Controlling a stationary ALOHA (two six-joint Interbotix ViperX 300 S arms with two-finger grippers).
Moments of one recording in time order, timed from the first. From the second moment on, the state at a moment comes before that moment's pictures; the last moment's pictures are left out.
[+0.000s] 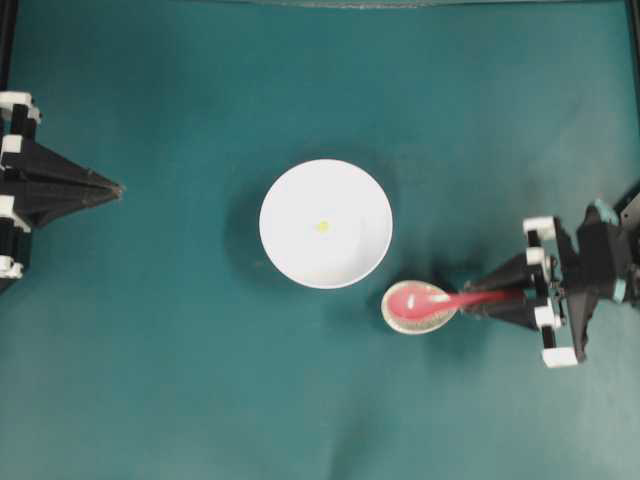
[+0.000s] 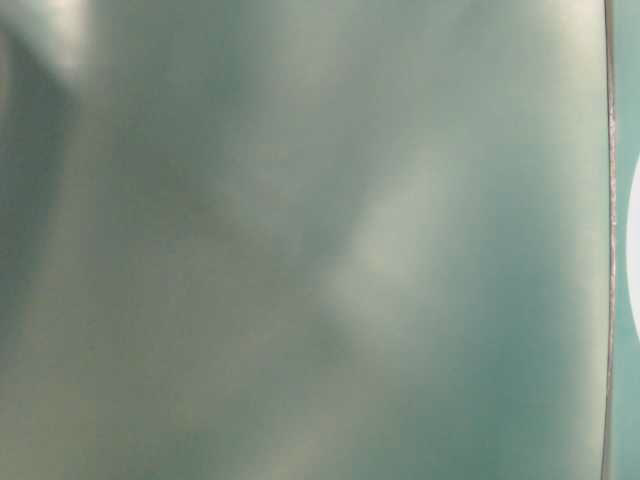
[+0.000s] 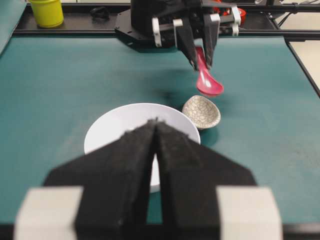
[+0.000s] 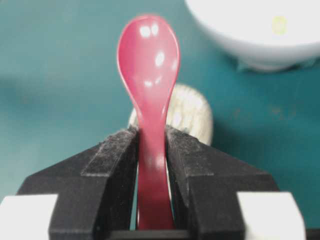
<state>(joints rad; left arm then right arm) 0.00 -1.01 1.18 0.01 -0.08 0.00 0.45 -0.21 1.32 0.51 -0.87 -0.03</state>
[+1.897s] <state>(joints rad) 0.00 -1.01 1.18 0.01 -0.08 0.00 -0.14 -0.15 0.58 0.49 0.62 -0.19</state>
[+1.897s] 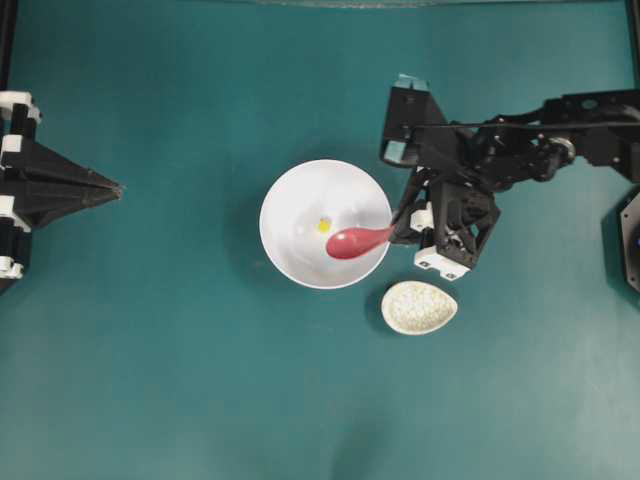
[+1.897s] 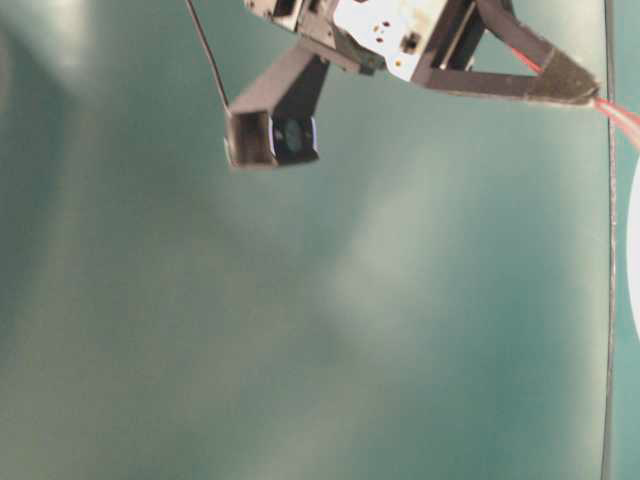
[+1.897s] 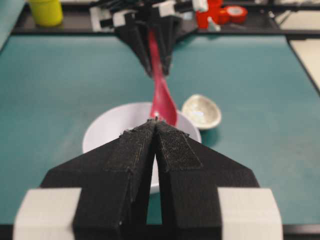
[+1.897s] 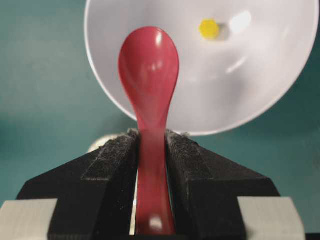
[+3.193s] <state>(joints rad) 0.00 -1.01 1.18 0.01 -0.09 0.00 -0.13 0.02 0.47 0.27 0.65 0.01</state>
